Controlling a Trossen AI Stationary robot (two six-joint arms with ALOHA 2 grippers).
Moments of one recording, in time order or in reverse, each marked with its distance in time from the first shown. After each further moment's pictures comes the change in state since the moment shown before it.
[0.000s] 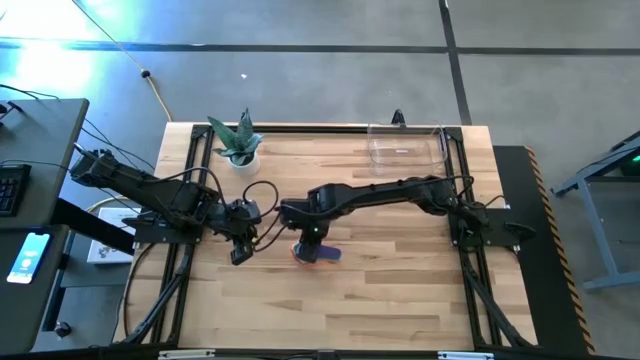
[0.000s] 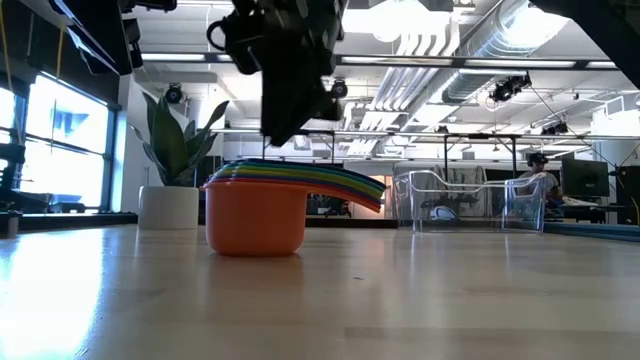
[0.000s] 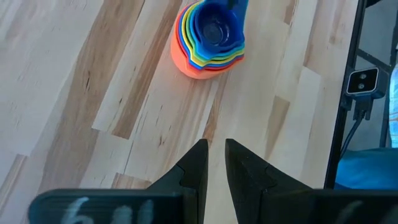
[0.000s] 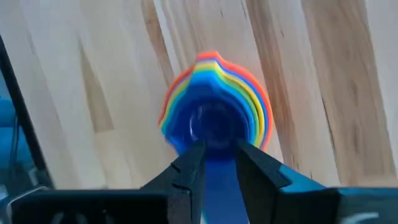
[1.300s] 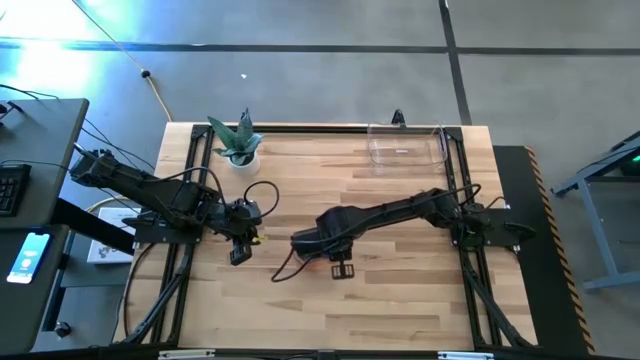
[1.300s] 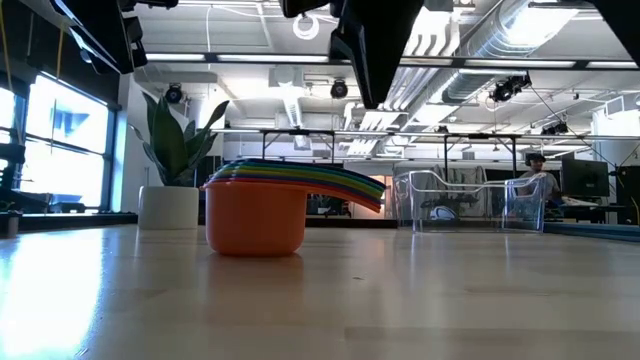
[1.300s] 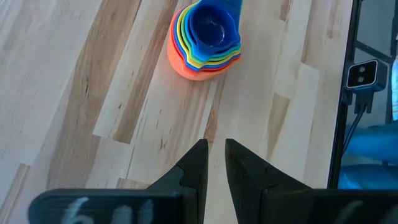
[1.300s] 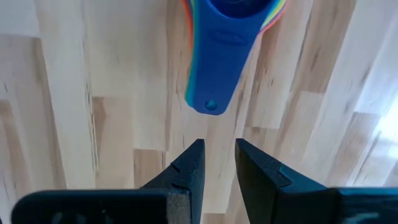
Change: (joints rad) left arm 0.000 0.000 0.000 0.006 0.006 0.051; right arm 0.153 -0.002 0.151 -0.467 0.234 -0.266
